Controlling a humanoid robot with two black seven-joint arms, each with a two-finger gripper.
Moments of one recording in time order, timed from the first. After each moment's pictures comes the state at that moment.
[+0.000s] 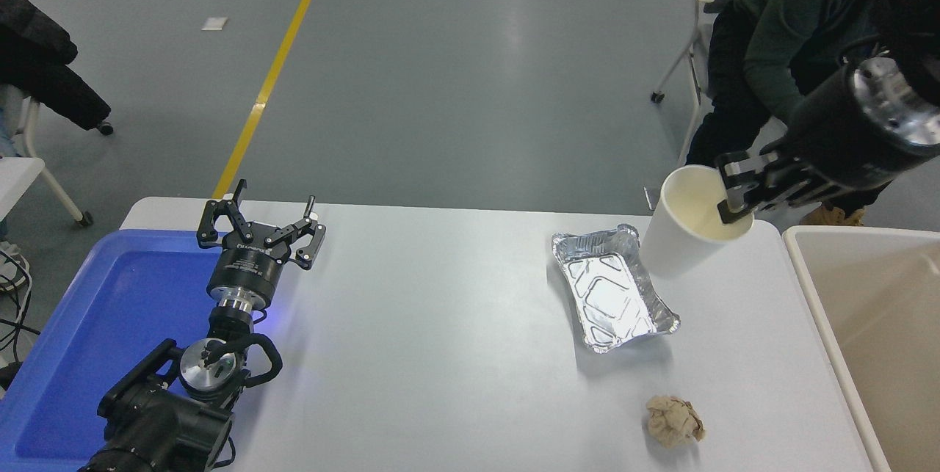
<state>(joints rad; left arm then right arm) -0.46 0.07 -1.19 -0.58 -0.22 -0.67 -0.14 2.68 -0.44 -1.49 1.58 -0.26 0.71 0.15</state>
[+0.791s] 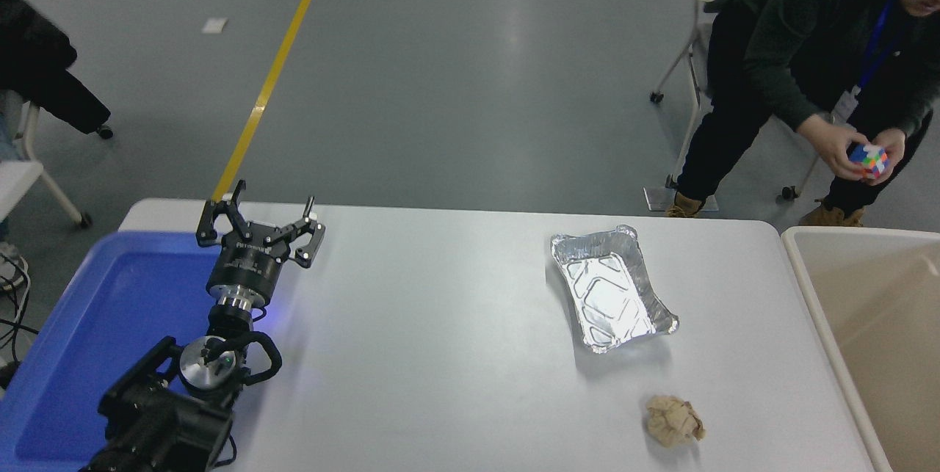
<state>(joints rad) -0.46 0.07 -1.19 -0.58 -0.22 -0.67 -0.15 2.02 -0.89 -0.62 0.47 -0.13 0.23 0.05</state>
